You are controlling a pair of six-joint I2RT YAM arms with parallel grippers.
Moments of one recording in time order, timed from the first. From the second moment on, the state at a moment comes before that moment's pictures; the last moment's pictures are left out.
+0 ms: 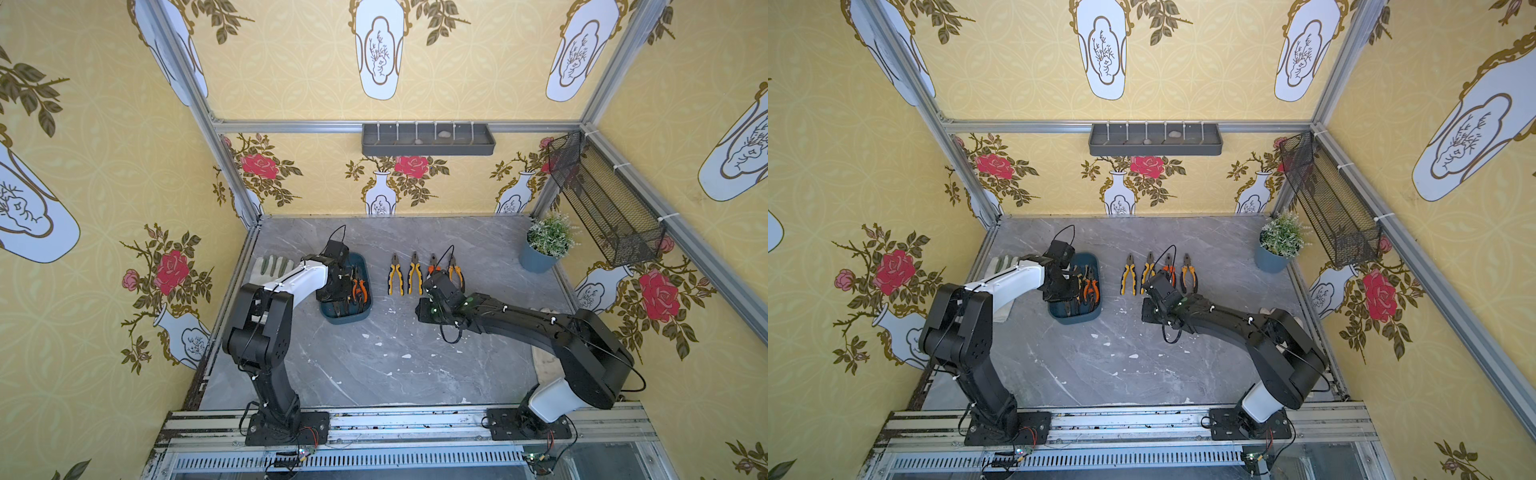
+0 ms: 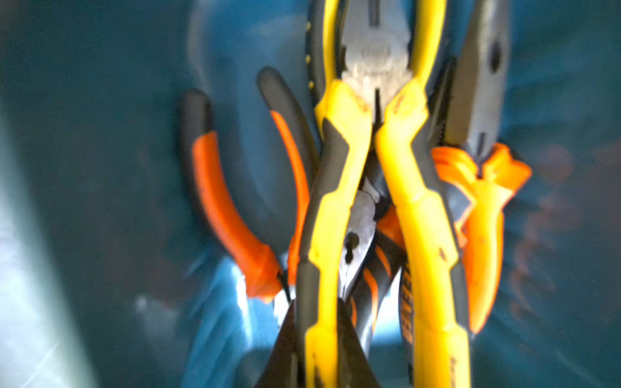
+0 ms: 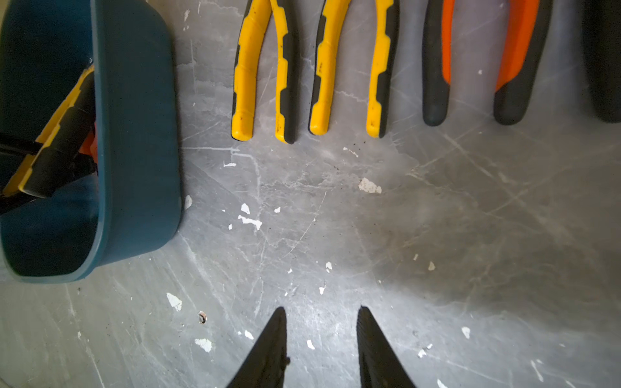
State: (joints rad) left arm -0.32 1.77 1.17 -0.71 -0.06 -0.41; right arm 0.84 1.55 0.89 -0.28 0.03 0.75
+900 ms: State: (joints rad) left arm -0.78 1.00 0.71 -0.42 -0.44 -0.32; right arm 0.90 1.48 1.31 -0.61 0.15 0.73
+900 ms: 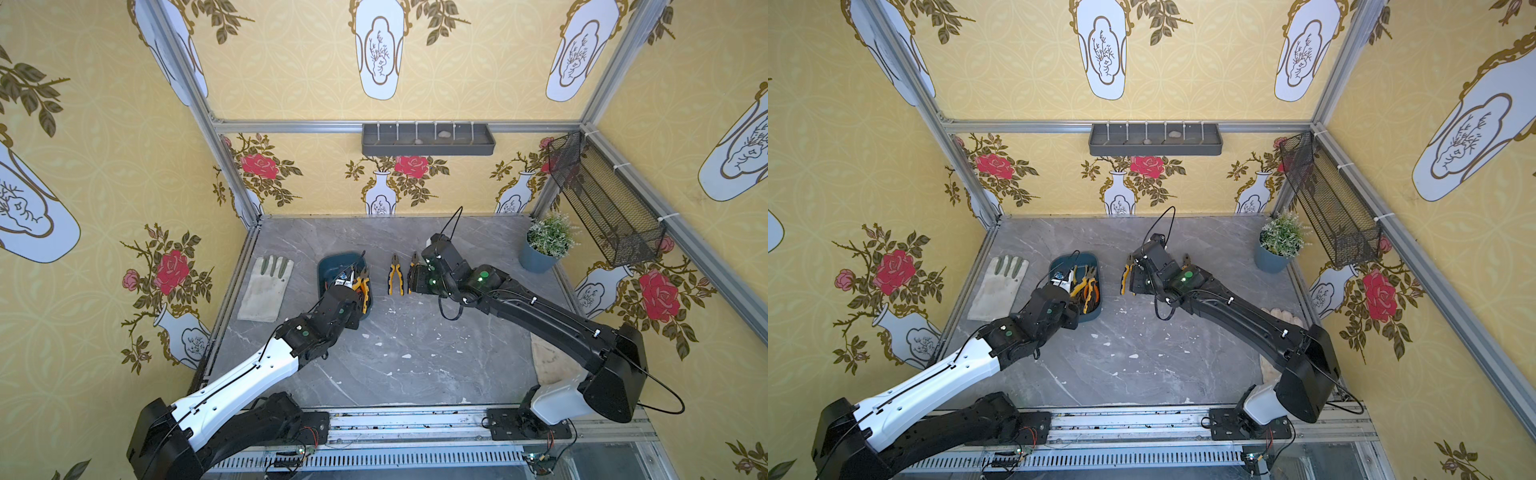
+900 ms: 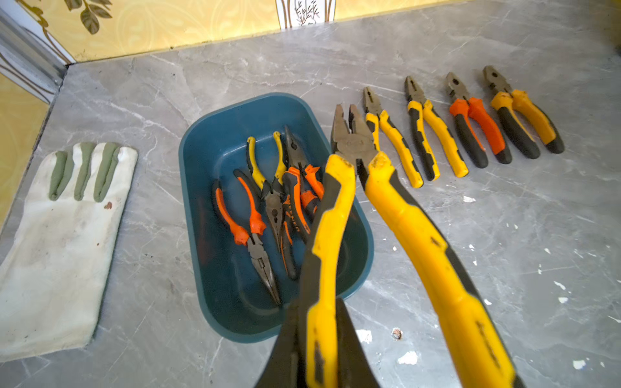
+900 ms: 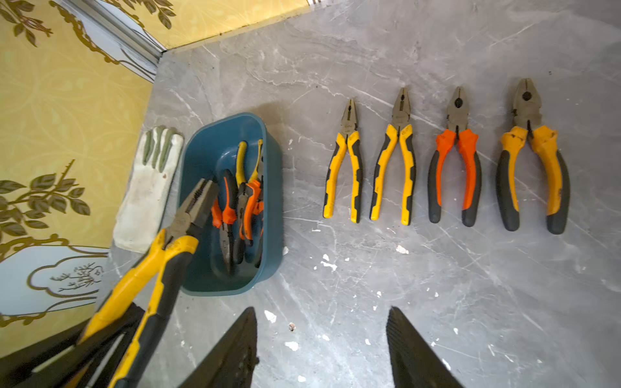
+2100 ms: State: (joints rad) left arm -1.18 1.05 0.56 0.02 -0.94 0.01; right arm 0.86 1.75 1.57 -0.67 -0.13 1.03
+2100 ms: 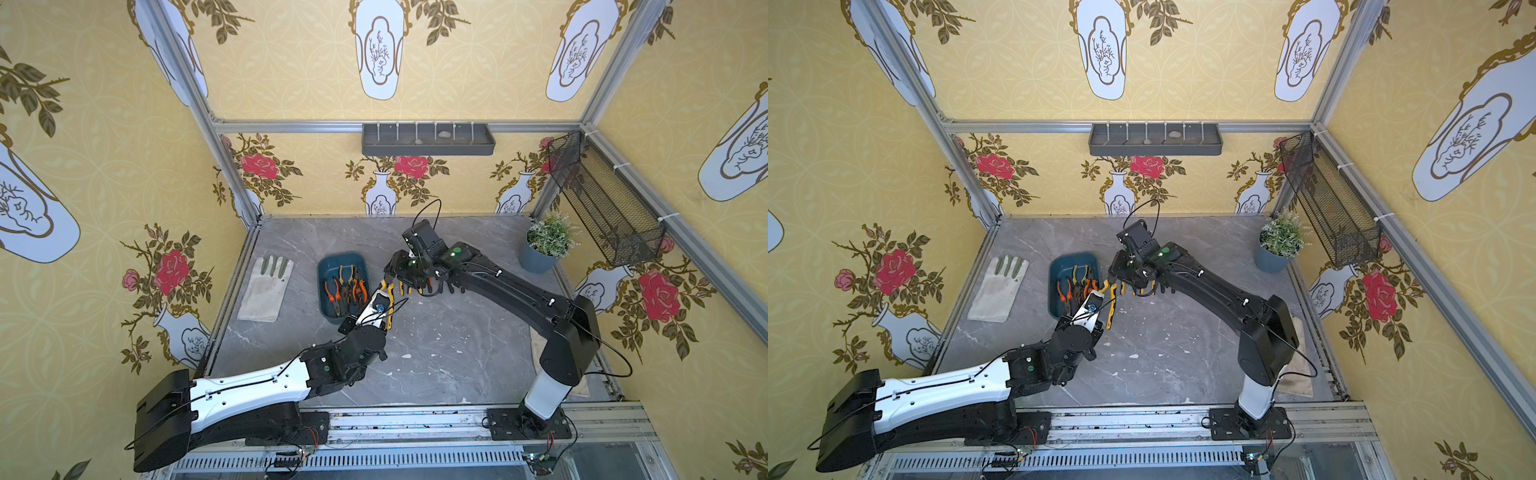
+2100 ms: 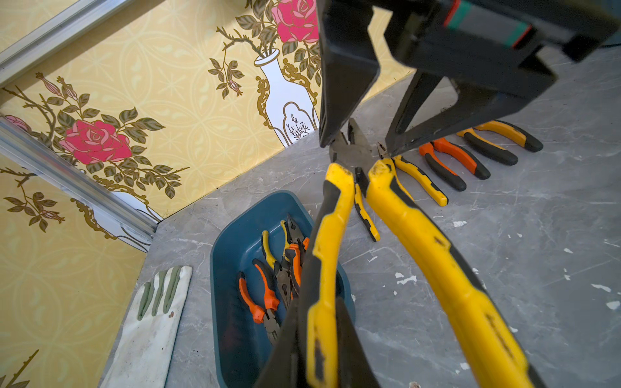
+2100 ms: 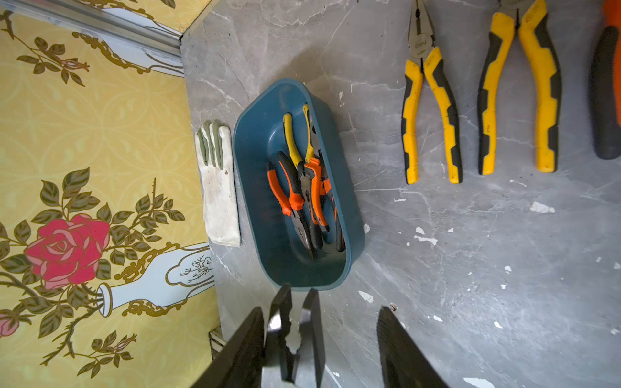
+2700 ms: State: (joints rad) left arm -1.18 1.06 0.57 0.01 -0.95 0.02; right arm 0.89 1.76 1.57 -0.66 -0.16 1.02
